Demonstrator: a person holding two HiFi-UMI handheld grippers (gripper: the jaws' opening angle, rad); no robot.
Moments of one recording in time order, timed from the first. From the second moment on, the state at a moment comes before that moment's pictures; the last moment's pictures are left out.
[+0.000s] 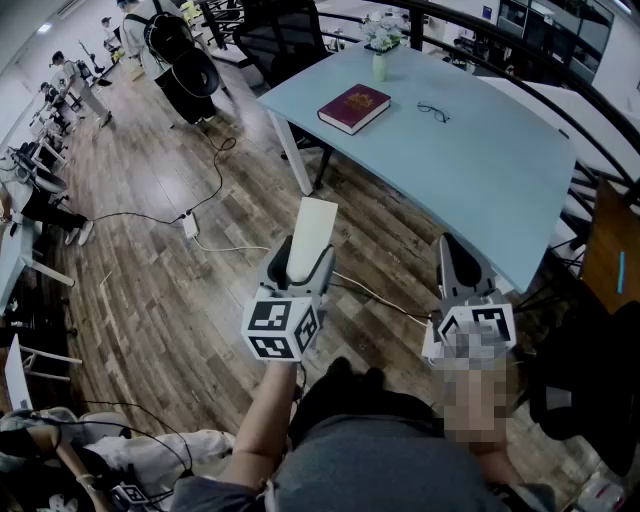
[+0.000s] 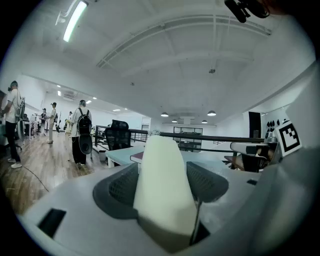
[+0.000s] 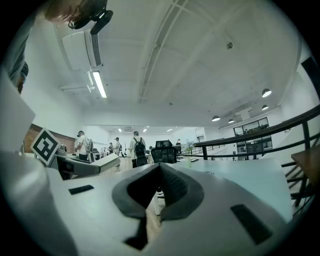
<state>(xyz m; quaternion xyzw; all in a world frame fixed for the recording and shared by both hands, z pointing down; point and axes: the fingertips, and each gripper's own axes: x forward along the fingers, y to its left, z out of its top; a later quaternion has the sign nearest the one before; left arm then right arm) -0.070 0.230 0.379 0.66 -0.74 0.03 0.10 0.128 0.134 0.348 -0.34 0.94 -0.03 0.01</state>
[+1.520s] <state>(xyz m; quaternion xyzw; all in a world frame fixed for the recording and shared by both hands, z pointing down) -0.156 0.092 0.385 0.67 -0.73 0.02 0.10 0.064 0.007 0.363 -0.37 0.93 -0.06 0.00</state>
